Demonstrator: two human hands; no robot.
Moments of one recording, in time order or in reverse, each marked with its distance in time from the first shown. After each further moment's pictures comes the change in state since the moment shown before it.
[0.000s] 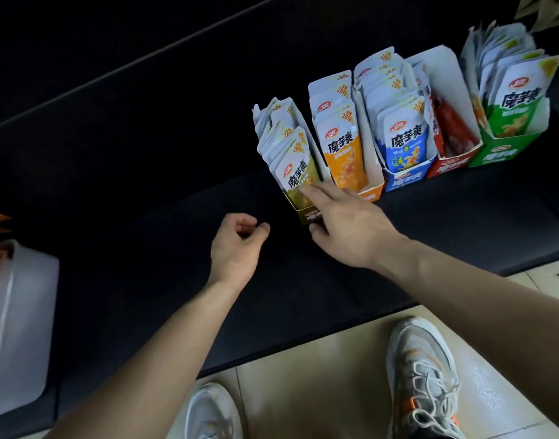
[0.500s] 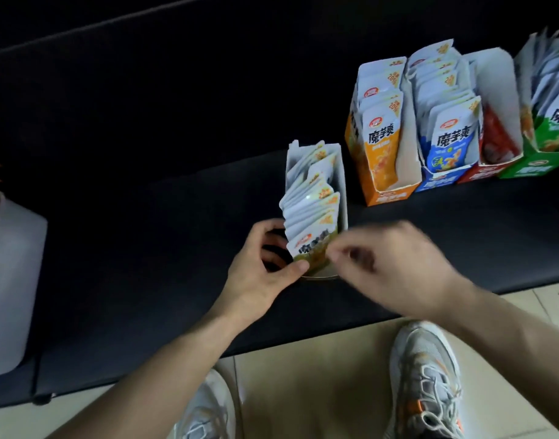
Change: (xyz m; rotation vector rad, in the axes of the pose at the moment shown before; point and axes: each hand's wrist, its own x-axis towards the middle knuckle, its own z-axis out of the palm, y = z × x) left_hand -0.043 -0.036 -0.027 -0.214 -0.351 0.131; right_hand -0.048 -0.043 -0.011 0.126 0.037 -0.117
